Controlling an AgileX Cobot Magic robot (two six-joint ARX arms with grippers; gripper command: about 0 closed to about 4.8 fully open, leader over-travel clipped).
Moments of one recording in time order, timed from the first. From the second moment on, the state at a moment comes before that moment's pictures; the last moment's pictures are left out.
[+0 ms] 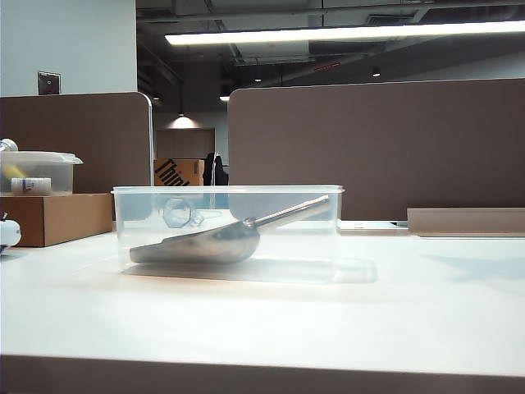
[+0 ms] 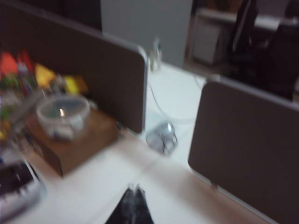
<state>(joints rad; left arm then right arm) -0.03 0.00 0.01 -0.03 0.09 -0.06 0.62 1.62 1.98 -0.43 0.03 -0.03</state>
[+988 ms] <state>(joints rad) 0.01 0.00 0.01 -0.03 0.09 -0.06 0.64 1.16 1.87 -0.38 0.16 -0.05</state>
